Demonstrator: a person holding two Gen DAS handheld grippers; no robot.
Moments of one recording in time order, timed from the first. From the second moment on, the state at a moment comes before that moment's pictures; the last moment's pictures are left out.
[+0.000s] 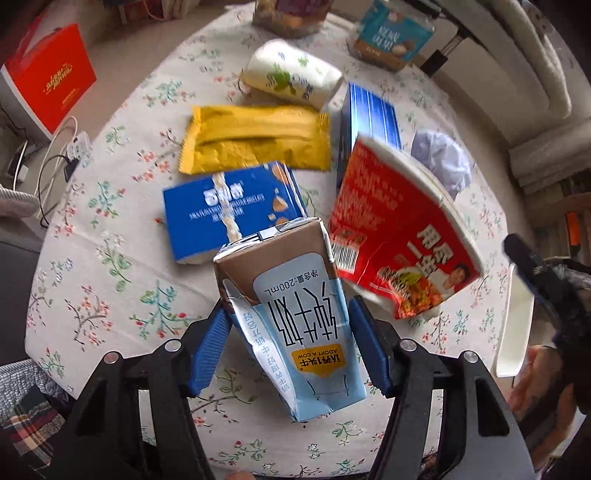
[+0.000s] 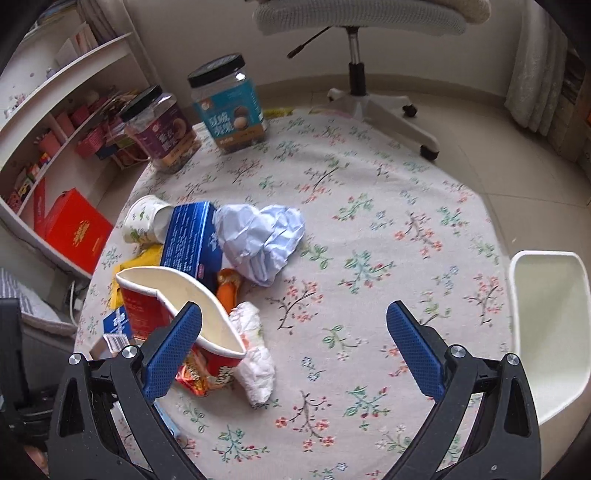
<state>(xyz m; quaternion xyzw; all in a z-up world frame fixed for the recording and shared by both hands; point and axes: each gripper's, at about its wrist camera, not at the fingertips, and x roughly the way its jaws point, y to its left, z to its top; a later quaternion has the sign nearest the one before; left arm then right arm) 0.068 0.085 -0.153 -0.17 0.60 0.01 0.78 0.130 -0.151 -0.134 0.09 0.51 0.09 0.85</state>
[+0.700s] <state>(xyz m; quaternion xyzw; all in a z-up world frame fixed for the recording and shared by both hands) 0.082 0.166 -0.085 -0.25 0.50 0.02 0.83 0.109 -0.059 -0.157 -0.06 0.54 0.28 0.79</state>
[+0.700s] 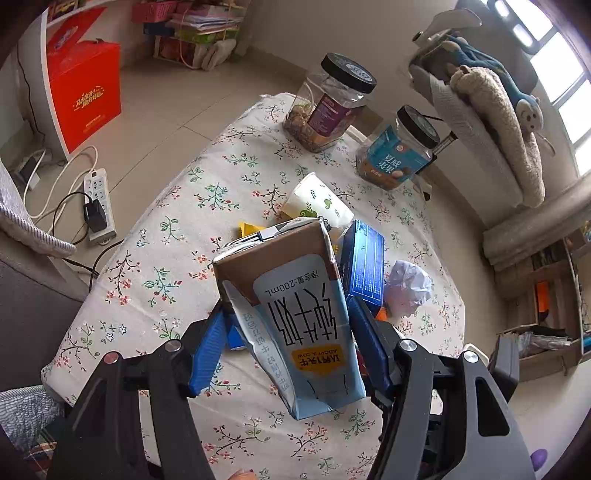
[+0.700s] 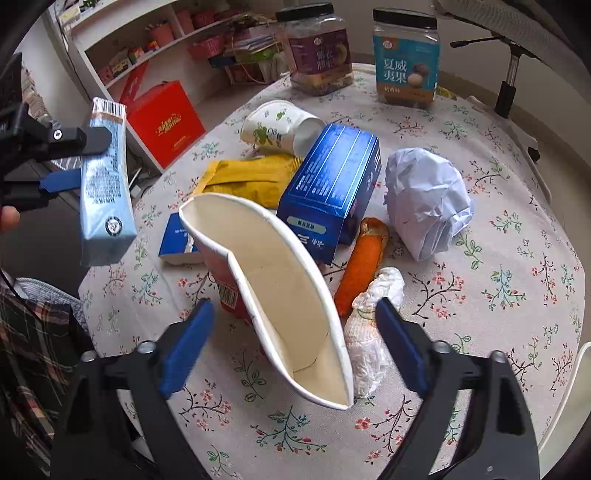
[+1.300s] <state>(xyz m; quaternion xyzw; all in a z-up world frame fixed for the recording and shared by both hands) 0.082 0.124 -0.065 -0.17 0.43 0.00 0.88 0.091 -0.111 -0.074 0.03 0.40 0.22 0.89</state>
